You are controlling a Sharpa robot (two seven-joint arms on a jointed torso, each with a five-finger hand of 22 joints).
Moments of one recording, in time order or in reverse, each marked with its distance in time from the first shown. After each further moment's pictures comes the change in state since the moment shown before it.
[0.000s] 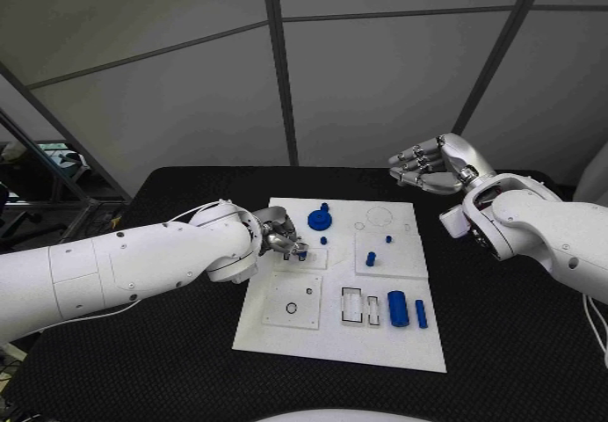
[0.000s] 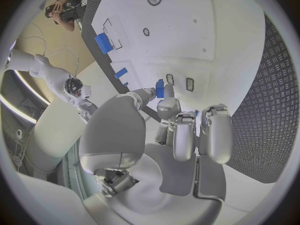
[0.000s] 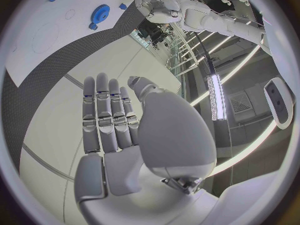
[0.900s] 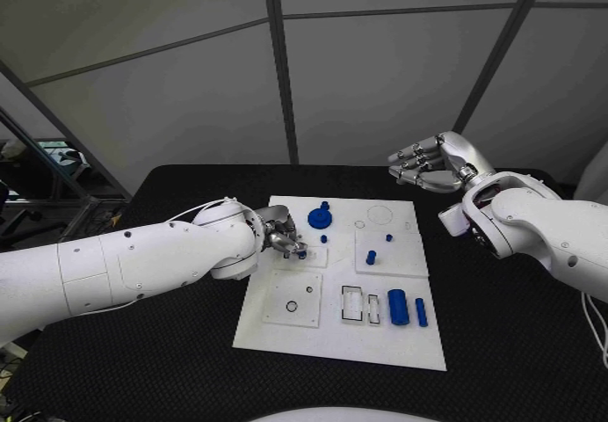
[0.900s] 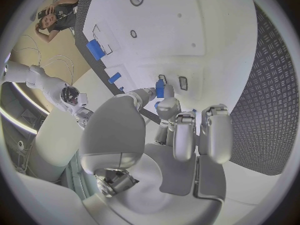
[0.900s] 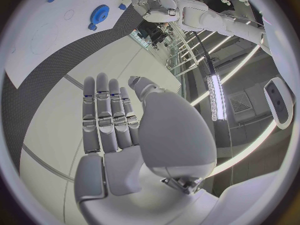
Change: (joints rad) left arm -0.001 0.023 -0.004 -0.026 -0.079 0.028 -0.009; left_hand -0.002 -0.002 0.002 -0.002 0.011 0.002 0.002 0.000 0.002 0.005 -0.002 0.000 0.000 -0.003 -0.003 0.000 0.000 0.000 0.000 0.000 0.000 0.000; right arm 0.000 0.002 0.000 0.000 0.000 0.001 0.000; right_hand -0.002 0.000 0.000 0.000 0.000 -0.004 0.004 0.000 0.000 0.000 0.000 0.000 0.000 0.000 0.000 0.000 0.000 0.000 0.000 0.000 0.000 0.000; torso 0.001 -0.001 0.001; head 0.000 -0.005
